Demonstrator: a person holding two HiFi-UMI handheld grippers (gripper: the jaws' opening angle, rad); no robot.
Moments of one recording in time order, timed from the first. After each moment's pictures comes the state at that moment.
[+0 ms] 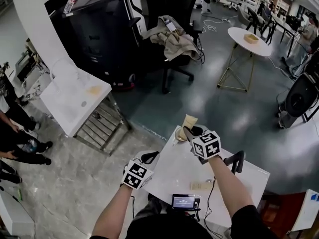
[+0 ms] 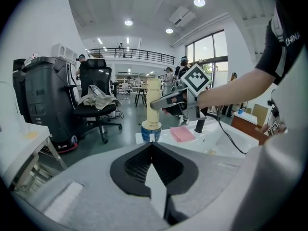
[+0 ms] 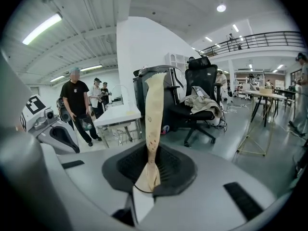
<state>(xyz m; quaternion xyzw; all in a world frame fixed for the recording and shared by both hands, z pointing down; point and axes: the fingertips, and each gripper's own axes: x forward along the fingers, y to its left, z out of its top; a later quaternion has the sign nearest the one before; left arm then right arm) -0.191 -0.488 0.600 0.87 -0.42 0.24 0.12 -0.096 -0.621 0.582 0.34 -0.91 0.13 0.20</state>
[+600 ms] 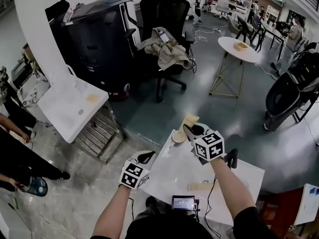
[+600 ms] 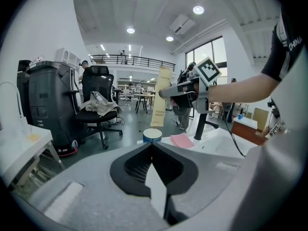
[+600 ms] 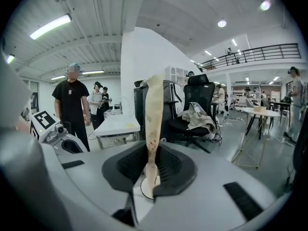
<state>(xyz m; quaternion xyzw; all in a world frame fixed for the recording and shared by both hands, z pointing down) -0.203 -0.483 0.575 0.88 -0.43 0.19 0.11 -0.091 -0.595 0.498 0.37 -0.91 0.08 0.16</state>
